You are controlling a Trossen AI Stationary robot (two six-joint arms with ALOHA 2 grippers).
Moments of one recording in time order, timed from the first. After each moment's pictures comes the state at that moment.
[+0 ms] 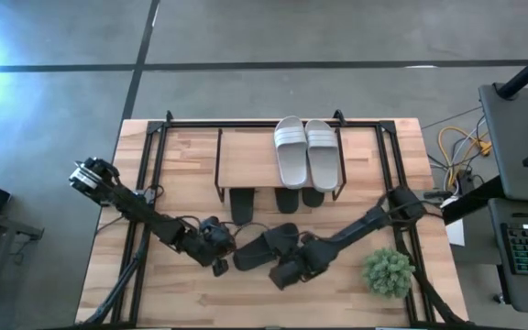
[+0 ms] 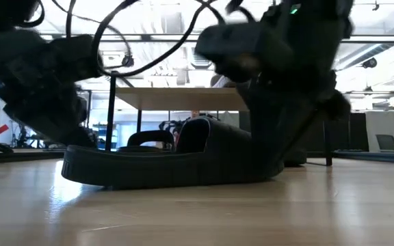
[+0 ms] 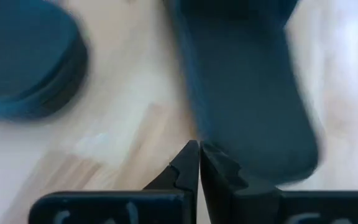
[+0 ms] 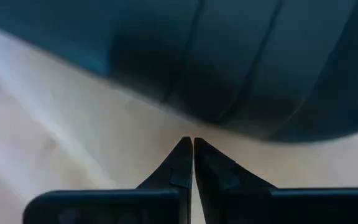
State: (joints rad) left arm -0.54 1.55 0.60 0.11 -0.40 -0.80; right arm 0.49 2.11 1.50 -0.72 0.26 1.25
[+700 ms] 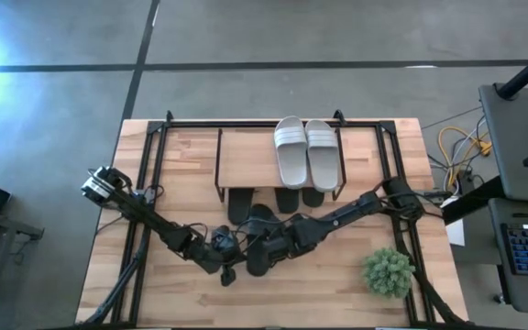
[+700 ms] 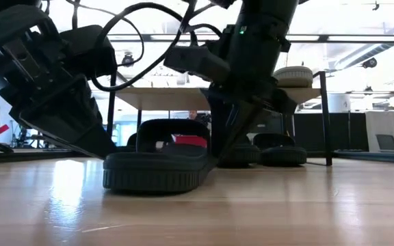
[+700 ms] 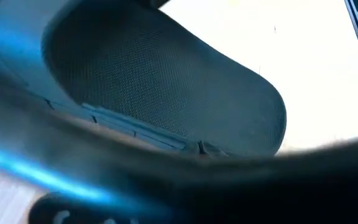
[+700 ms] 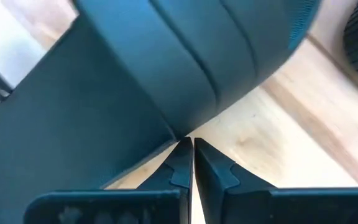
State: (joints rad) left arm -0.56 1.70 0.66 0.34 -0.38 -0.77; right arm 0.34 2.11 1.55 -0.73 0.29 1.07
